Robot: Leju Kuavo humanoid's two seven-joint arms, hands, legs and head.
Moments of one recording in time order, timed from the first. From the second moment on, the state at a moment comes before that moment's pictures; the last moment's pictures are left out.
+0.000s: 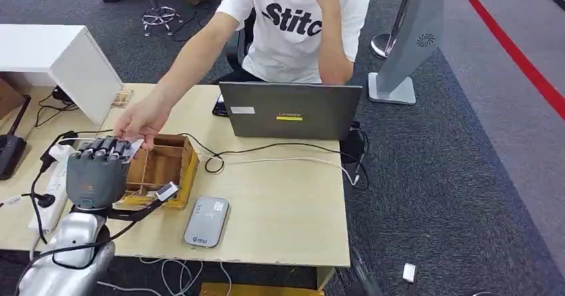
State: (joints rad) left arm -0.28 0.34 -0.38 -1.27 -1.51 0.66 0.13; right arm -0.16 0.16 -0.68 -0.25 -0.11 0.84 -0.40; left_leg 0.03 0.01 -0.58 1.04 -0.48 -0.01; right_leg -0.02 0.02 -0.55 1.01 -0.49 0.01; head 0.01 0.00
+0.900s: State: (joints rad) left arm 0.05 0.14 -0.42 -1.39 -1.51 0.65 -0.12; right arm -0.16 0.16 -0.66 -0.25 -0.19 0.84 -0.43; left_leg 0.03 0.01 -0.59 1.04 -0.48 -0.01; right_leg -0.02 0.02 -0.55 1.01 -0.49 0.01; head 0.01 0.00
